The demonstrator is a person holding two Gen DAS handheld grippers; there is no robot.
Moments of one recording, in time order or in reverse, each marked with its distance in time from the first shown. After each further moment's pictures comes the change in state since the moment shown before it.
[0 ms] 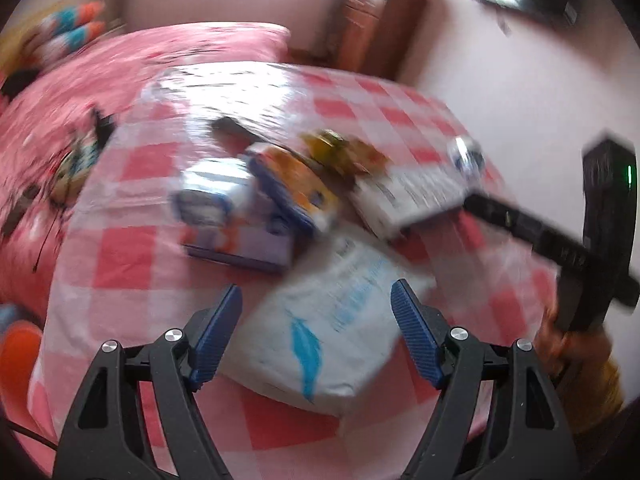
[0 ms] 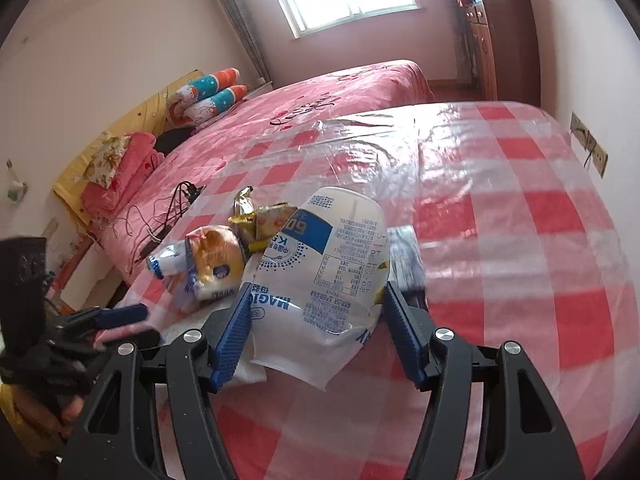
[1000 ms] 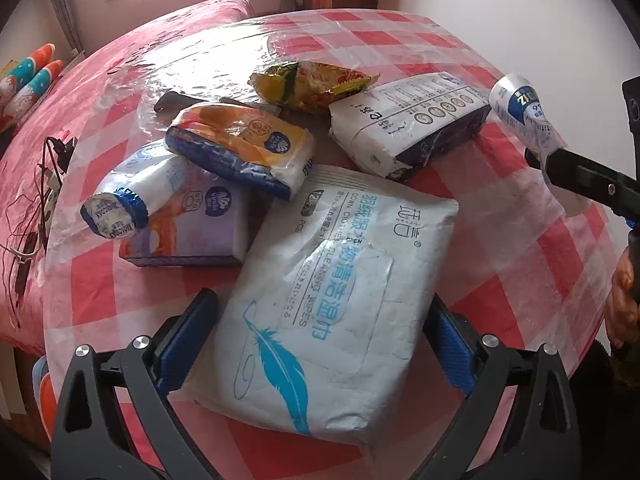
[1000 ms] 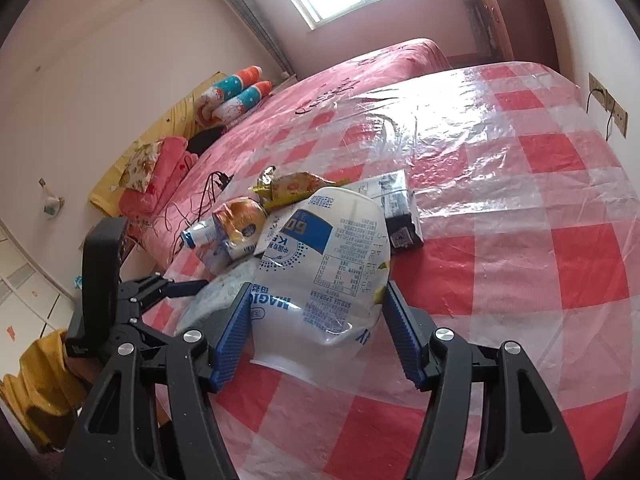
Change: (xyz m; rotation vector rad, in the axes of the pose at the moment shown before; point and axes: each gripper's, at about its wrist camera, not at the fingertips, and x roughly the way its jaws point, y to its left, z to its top) left arm 0.047 -0.023 0.000 0.182 0.172 0.104; right arm -0.024 -0.027 -0.025 0.044 0.050 0.144
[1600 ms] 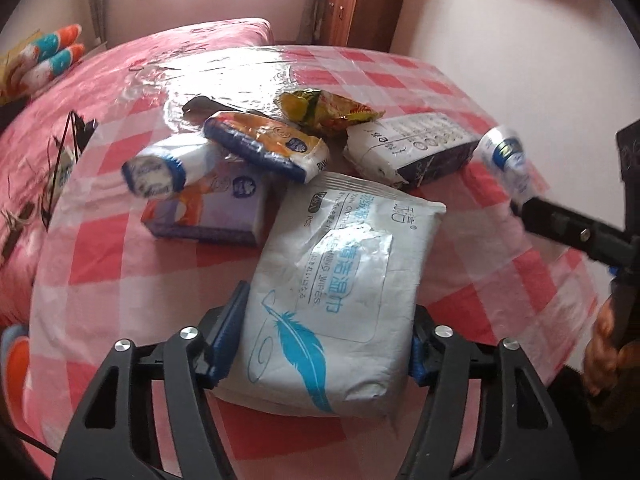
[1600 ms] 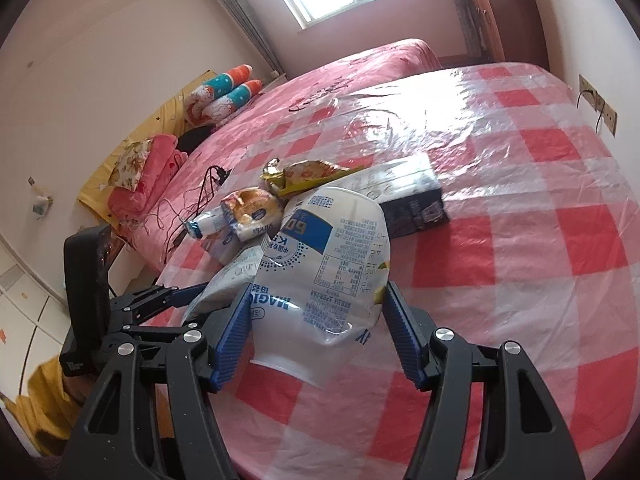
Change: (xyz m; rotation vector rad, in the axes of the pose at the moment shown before) left arm -0.023 0.013 -0.028 -0.141 -0.154 -0.075; right arm 0.004 0.033 -0.011 0.017 0.009 -0.052
